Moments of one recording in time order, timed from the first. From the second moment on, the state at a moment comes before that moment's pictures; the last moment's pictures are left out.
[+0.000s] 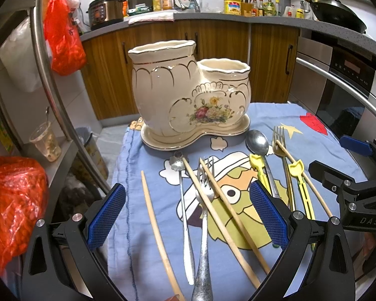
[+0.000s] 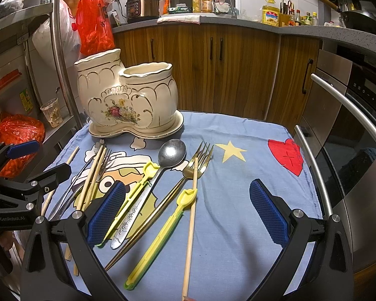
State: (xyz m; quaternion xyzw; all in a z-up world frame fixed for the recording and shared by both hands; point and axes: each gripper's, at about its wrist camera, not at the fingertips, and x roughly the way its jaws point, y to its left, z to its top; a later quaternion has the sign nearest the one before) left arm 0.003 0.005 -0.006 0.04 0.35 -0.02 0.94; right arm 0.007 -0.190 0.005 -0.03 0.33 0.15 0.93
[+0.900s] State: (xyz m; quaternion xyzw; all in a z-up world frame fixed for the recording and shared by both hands) left arm 0.010 0.035 -0.013 0.03 0.37 -0.05 0.93; right arm 0.023 -0.212 -0.019 -0.02 0.39 0.16 0.91
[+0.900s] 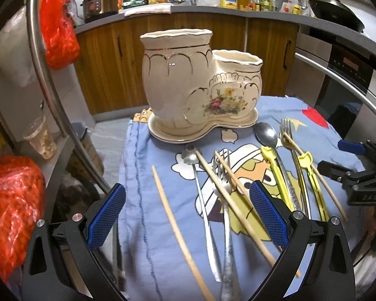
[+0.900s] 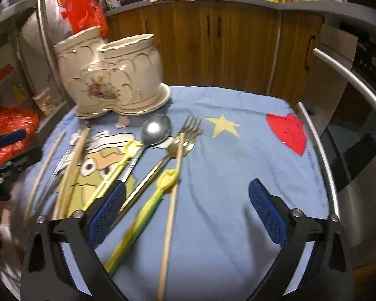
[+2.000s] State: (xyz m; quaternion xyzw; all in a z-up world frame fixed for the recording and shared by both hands) left arm 0.015 0.058 -0.035 0.03 0.44 -0.05 0.90; right arm 0.021 -0.180 -0.034 -0.05 0.45 0.20 0.87
